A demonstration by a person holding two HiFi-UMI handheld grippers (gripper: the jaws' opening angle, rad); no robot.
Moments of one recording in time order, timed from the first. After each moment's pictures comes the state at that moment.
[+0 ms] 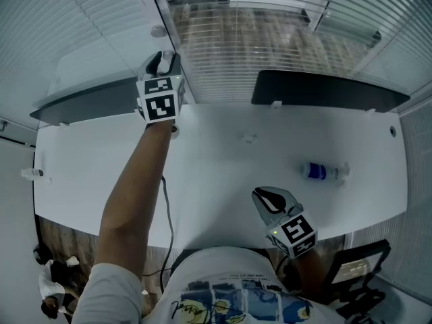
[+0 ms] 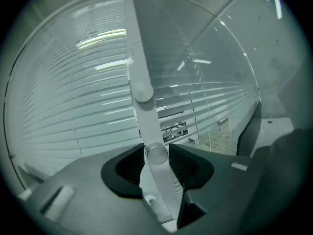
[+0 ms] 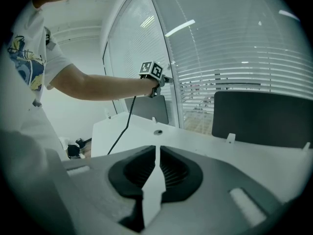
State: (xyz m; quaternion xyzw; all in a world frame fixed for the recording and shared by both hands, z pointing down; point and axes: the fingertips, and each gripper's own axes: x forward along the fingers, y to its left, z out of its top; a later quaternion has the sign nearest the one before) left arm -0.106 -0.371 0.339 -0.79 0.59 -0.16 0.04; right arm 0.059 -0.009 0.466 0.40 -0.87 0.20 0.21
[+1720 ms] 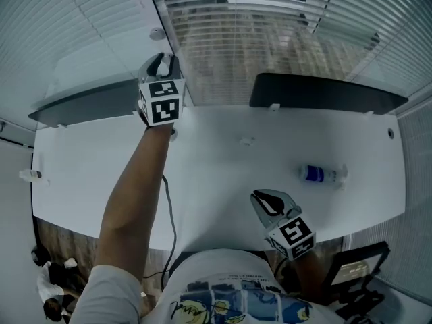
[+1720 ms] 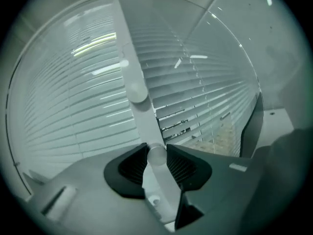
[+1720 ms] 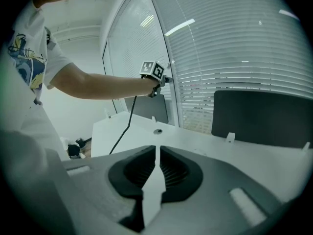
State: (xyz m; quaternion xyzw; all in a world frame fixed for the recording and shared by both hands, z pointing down) left arm -0.107 -0.375 0.350 -0.78 0.59 -0.19 0.07; right arm 0.055 -0.009 0.471 0.40 -0.87 0.21 0.22
